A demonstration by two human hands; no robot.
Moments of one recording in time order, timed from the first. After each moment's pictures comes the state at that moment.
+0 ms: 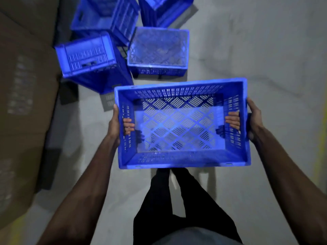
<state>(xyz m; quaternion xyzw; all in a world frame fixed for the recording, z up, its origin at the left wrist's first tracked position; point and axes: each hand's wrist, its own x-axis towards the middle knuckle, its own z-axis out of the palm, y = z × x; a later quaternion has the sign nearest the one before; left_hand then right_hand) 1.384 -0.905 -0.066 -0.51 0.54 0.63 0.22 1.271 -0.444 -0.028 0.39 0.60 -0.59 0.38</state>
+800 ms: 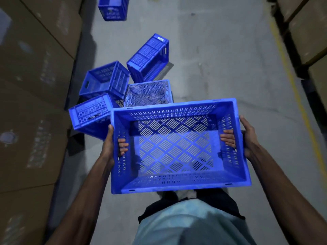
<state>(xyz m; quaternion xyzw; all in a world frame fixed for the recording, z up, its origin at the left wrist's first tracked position) 1.364 -0.881 0.075 -0.43 0.59 0.66 0.18 1.326 -0.397 0.087 0.38 0.56 -0.68 0.28</state>
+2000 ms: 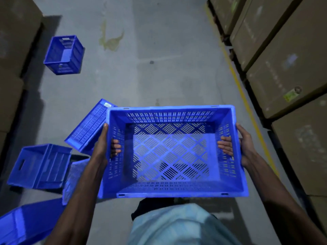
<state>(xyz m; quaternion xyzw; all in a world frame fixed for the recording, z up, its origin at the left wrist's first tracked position) 0.706 -0.490 0.095 -0.39 0.65 0.63 0.16 0.749 -0.024 0.122 0.43 0.54 -0.69 0.22</state>
